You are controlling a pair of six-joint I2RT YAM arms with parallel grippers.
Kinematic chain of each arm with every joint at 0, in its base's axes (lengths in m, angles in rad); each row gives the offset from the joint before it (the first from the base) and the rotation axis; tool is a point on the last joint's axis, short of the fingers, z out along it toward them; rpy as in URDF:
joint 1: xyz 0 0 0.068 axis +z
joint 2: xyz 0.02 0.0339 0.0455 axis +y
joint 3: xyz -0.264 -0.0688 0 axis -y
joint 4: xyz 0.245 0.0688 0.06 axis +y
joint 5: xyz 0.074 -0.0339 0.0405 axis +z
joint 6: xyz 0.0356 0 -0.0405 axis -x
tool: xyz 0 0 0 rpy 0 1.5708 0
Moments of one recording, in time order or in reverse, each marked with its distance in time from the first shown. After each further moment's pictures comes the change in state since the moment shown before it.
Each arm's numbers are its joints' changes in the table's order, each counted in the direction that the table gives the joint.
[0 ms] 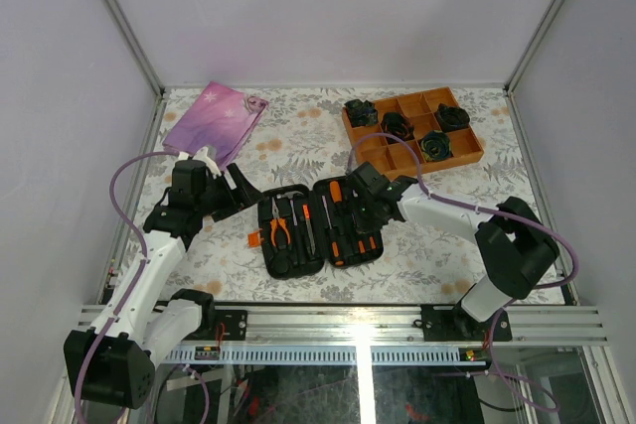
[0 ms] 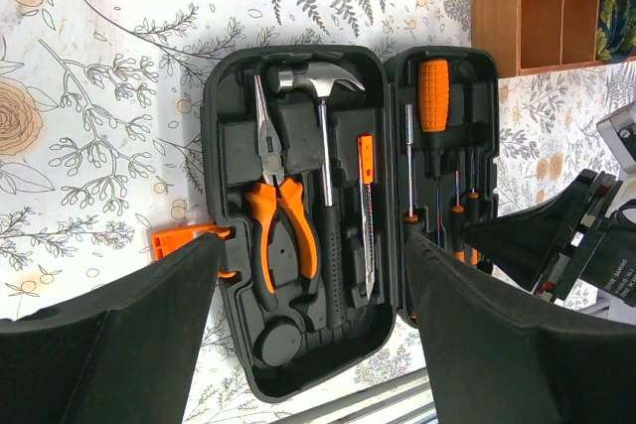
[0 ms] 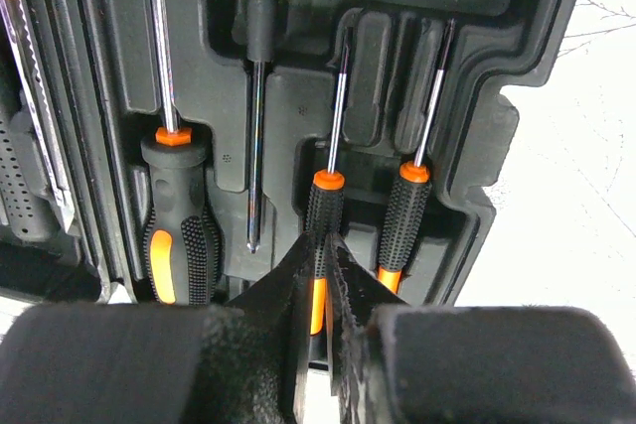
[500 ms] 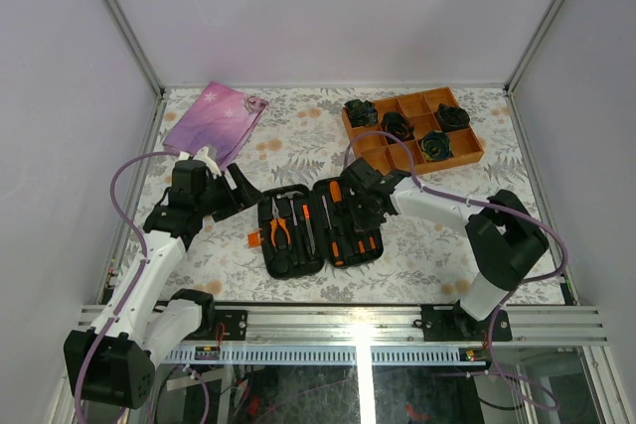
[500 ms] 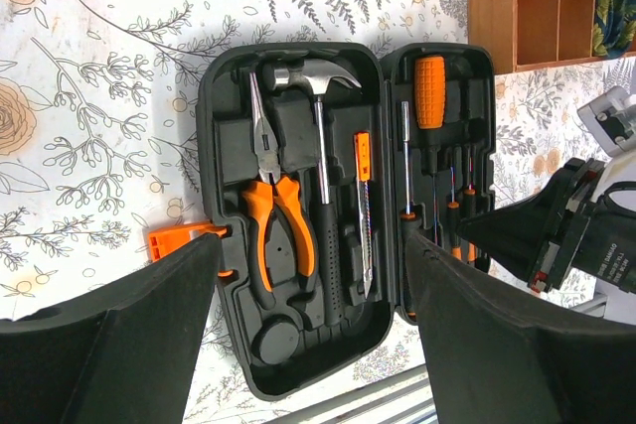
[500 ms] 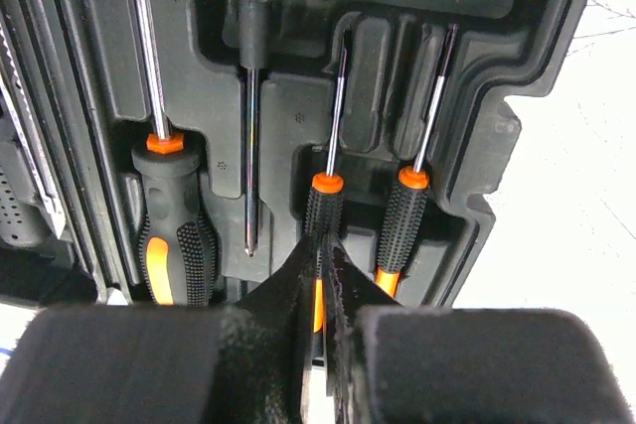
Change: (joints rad) left arm 0.000 0.000 0.000 0.000 -0.008 0.000; right arm -0.003 0.066 0.074 0.078 0.000 0.011
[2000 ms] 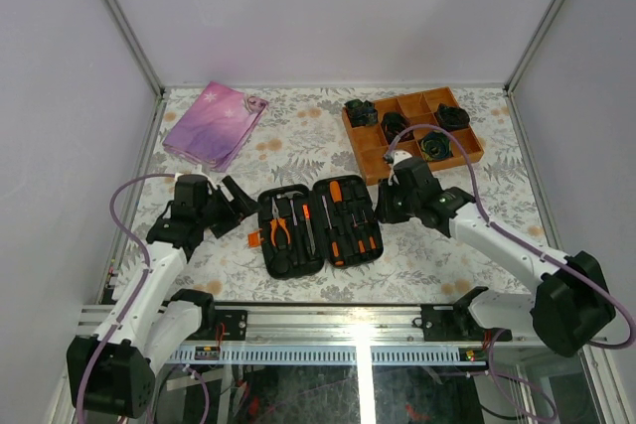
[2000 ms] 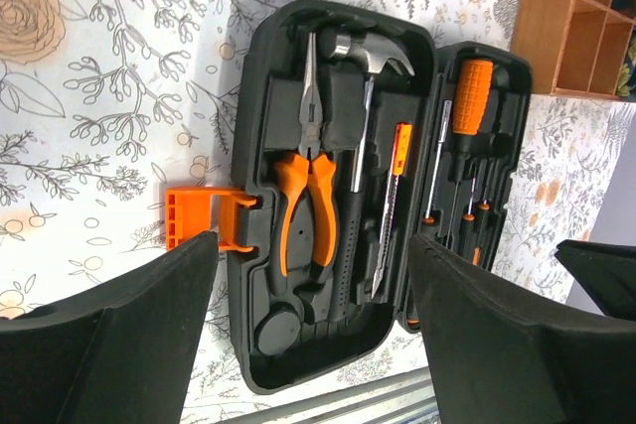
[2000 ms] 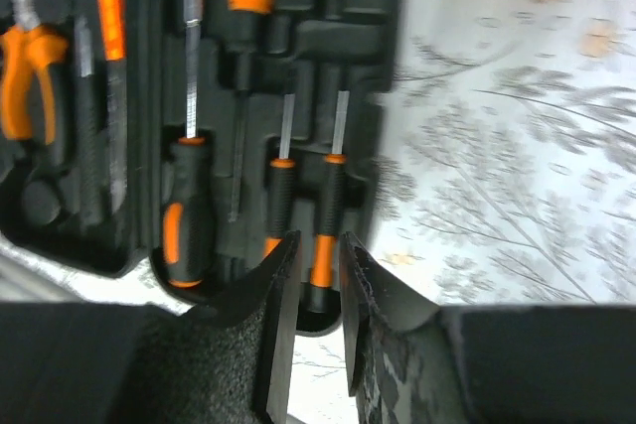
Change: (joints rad) left arm 0.008 -0.058 -0.113 -0.007 0.047 0.158; right arm -0.166 -0.462 -0.261 -0.171 -0.005 0.066
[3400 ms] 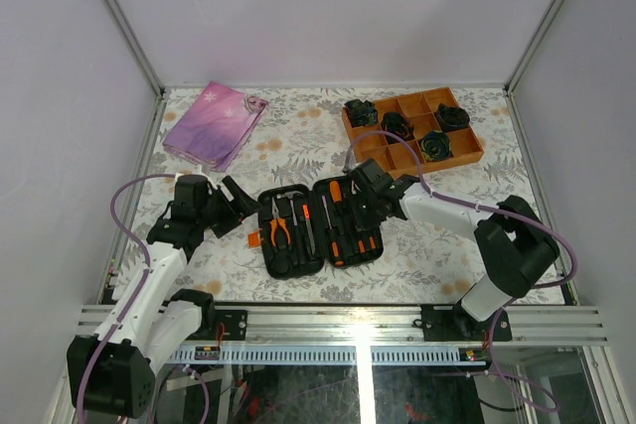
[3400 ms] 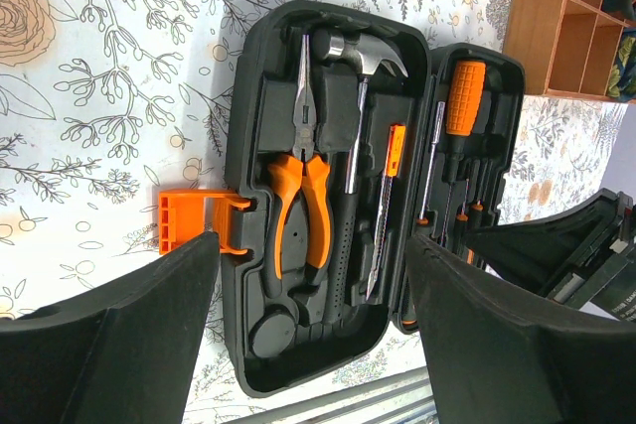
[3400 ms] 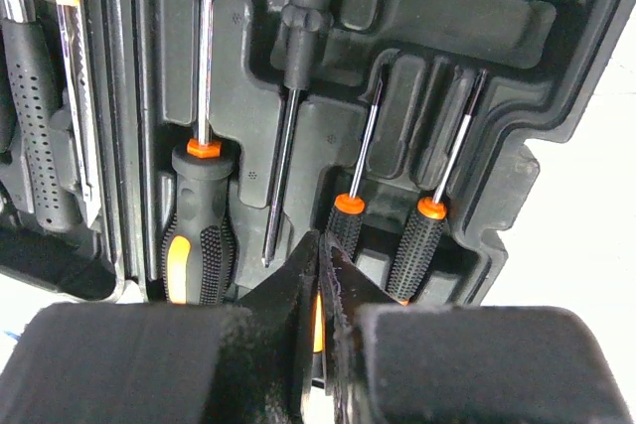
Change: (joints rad) left arm 0.000 0.000 -0.019 -0.018 -0.010 0.011; right arm 0.137 0.397 0.169 0.015 0.089 0.003
